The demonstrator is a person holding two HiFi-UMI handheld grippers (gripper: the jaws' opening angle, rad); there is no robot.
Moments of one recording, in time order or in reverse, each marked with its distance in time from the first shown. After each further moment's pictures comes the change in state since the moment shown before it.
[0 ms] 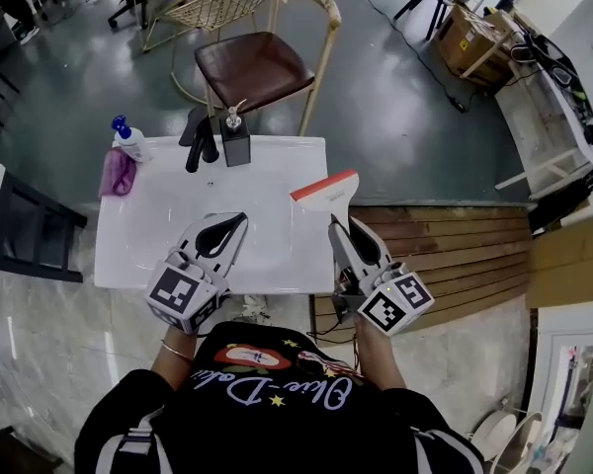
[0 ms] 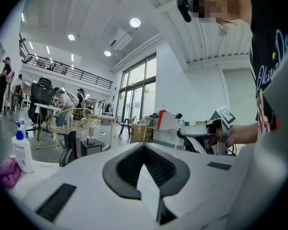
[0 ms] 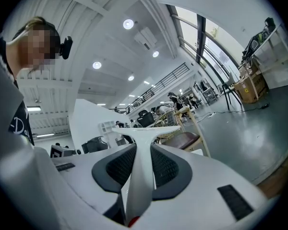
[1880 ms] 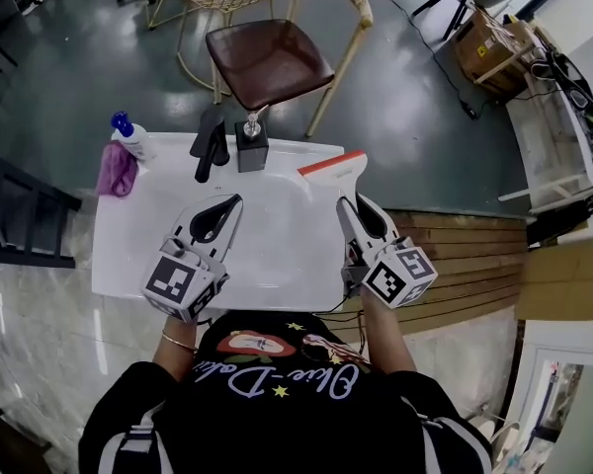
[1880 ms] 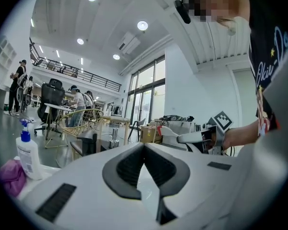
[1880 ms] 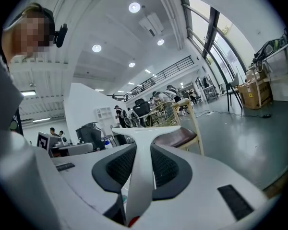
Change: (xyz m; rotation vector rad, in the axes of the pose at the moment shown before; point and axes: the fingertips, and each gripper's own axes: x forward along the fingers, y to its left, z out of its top) left arm 0.019 0.074 0.000 -0.036 -0.033 0.089; right arm 0.086 -0.054 -0.010 -0.100 0.151 -0.046
